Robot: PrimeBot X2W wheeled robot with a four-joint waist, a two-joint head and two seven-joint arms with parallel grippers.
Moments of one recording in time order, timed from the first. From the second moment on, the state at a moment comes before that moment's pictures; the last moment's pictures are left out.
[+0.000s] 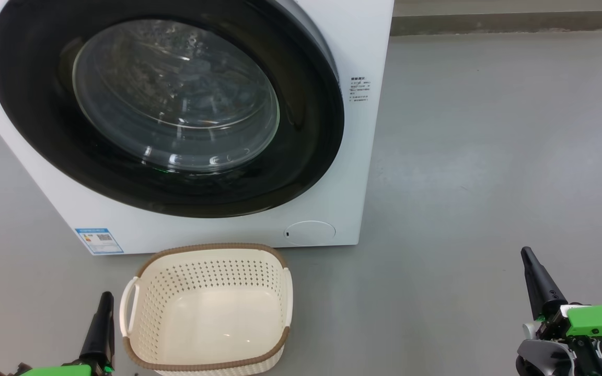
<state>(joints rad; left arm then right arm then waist) -0.07 0.04 0.09 0.28 -1.60 -0.13 0.11 -0.08 -0.04 -0.13 0.27 1.61 0.13 0.10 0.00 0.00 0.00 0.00</state>
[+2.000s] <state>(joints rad) -0.07 0.04 0.09 0.28 -1.60 -0.13 0.11 -0.08 -0.04 -0.13 0.27 1.61 0.13 0.11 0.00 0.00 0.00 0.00</state>
